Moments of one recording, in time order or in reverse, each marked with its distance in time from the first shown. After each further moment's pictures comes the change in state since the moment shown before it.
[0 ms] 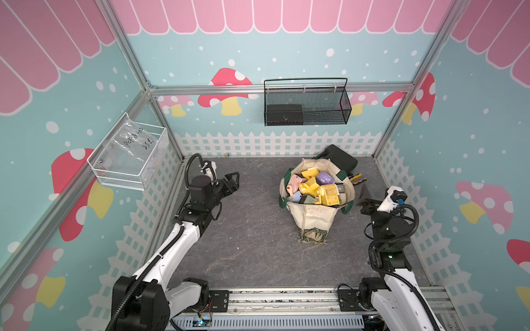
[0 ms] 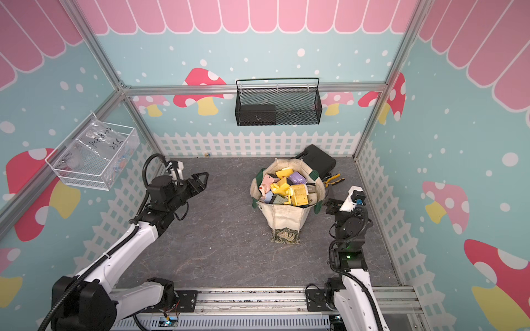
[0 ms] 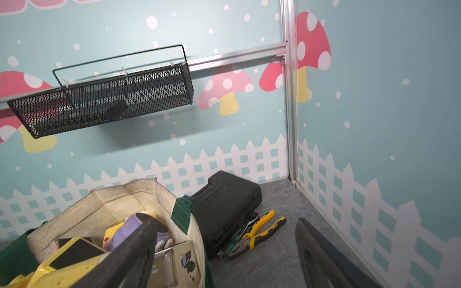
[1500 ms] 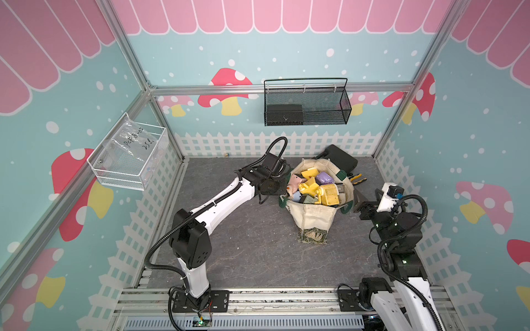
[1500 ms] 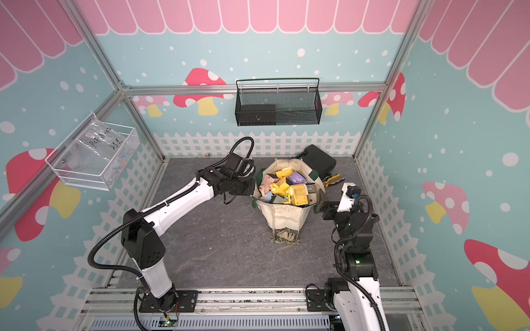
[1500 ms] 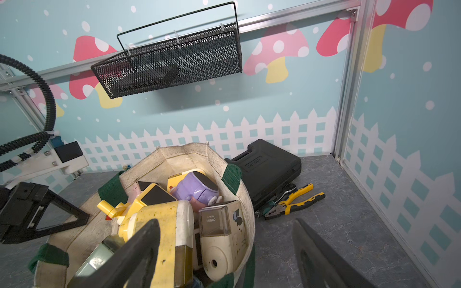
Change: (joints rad) left arm -0.433 0.623 0.812 -0.807 -0.183 0.171; right arm 0.000 -0.097 0.180 -0.417 -0.232 0.003
